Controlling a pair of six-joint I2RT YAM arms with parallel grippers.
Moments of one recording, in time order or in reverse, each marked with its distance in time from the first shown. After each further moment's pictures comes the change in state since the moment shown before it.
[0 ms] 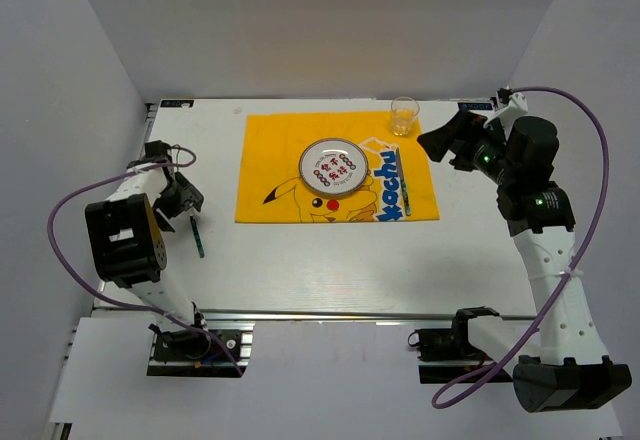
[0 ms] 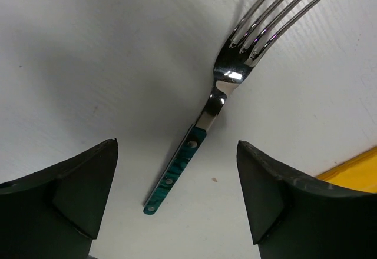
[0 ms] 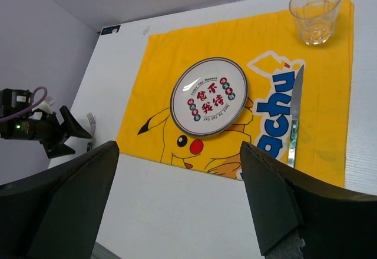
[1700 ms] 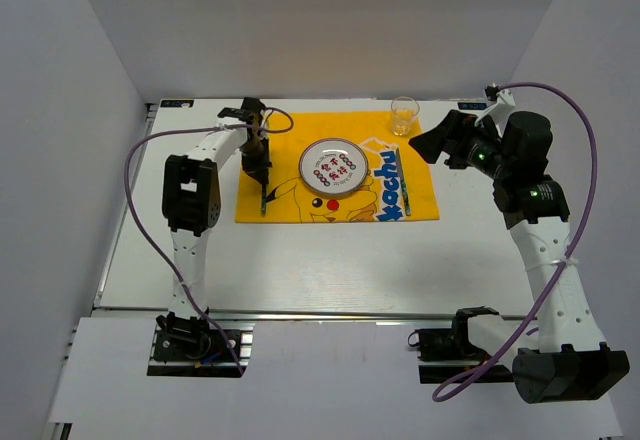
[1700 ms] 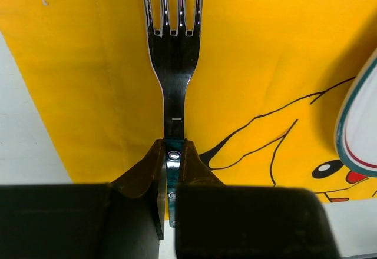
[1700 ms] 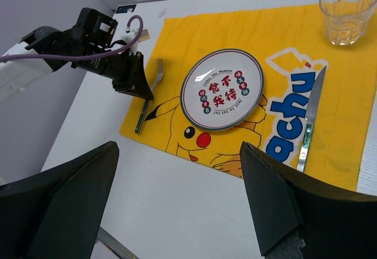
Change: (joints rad) left arm -0.457 0.559 0.778 -0.241 0.238 0.248; right arm 0.000 0.047 -0.002 0.029 -0.114 -0.043
